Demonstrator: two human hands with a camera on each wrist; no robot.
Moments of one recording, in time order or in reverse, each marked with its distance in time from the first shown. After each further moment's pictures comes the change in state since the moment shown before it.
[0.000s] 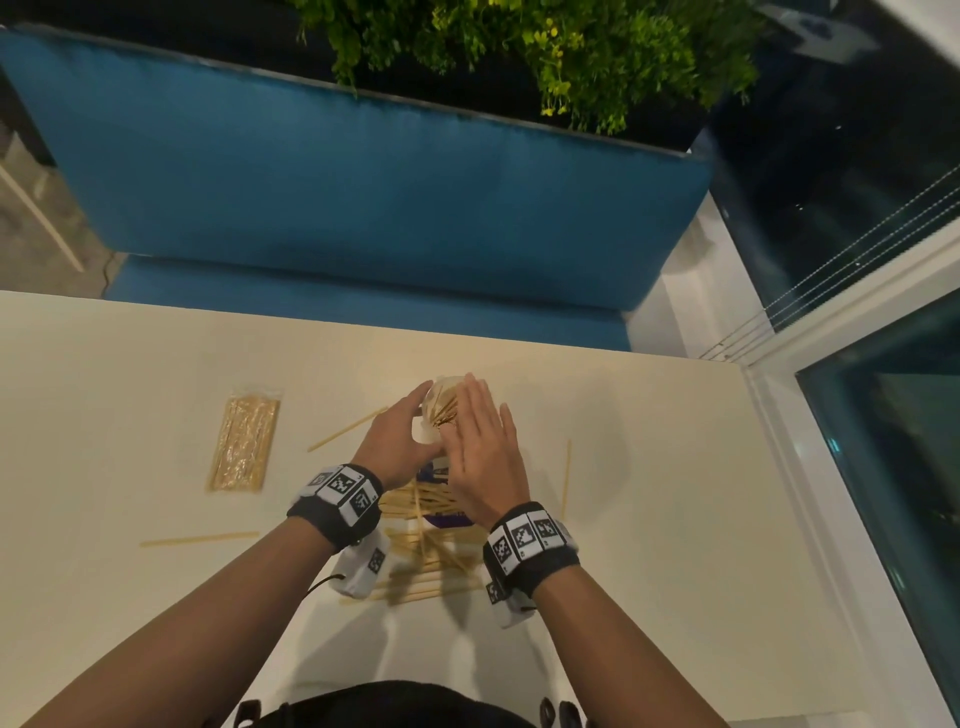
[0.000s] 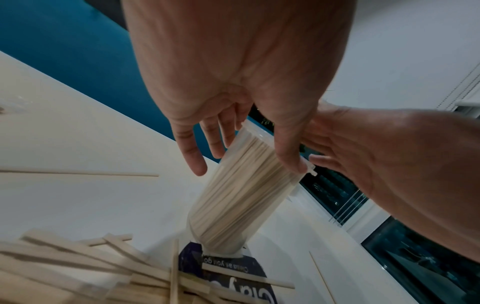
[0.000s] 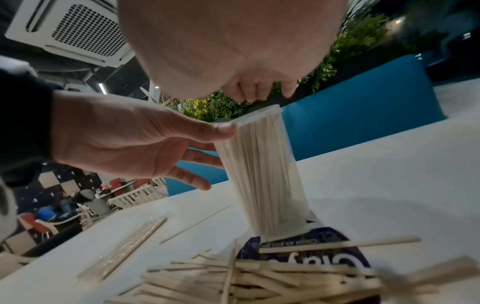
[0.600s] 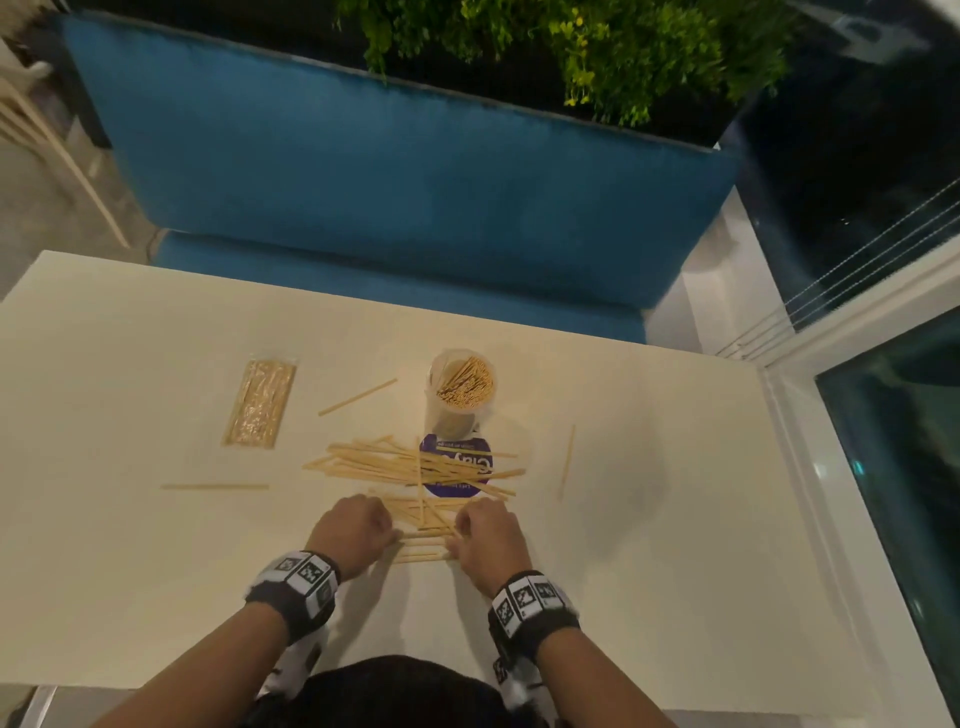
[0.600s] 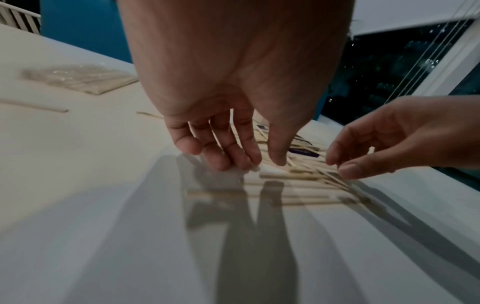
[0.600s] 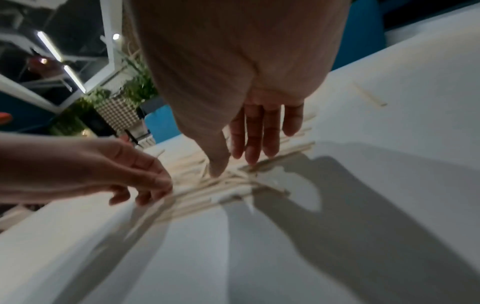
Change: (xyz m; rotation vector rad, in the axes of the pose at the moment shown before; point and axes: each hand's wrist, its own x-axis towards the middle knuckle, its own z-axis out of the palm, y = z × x) left_hand -0.116 -0.097 0.043 0.405 -0.146 -0.314; right_hand -0.115 0.033 0.047 0.035 -0.378 0.221
